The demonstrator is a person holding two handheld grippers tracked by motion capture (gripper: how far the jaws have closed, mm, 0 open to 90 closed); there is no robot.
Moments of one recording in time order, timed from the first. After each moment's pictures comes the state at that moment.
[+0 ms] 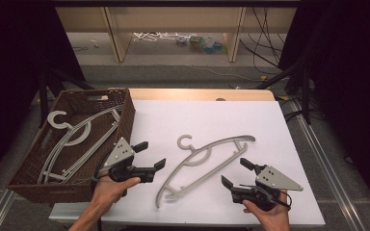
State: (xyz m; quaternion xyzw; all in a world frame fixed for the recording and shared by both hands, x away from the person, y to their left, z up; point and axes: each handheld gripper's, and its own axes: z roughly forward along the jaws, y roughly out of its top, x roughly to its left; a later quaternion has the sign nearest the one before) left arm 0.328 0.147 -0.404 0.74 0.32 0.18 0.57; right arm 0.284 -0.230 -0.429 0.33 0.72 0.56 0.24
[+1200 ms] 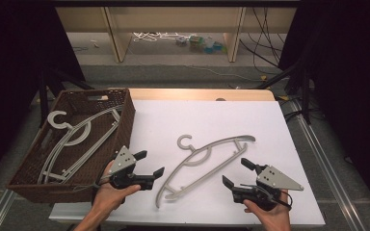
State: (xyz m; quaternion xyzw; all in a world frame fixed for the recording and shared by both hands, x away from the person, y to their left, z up) left arm 0.325 0.146 -0.430 0.76 0.34 0.17 0.53; right arm 0.284 -0.232 -0.431 0.34 0.72 0.56 0.23
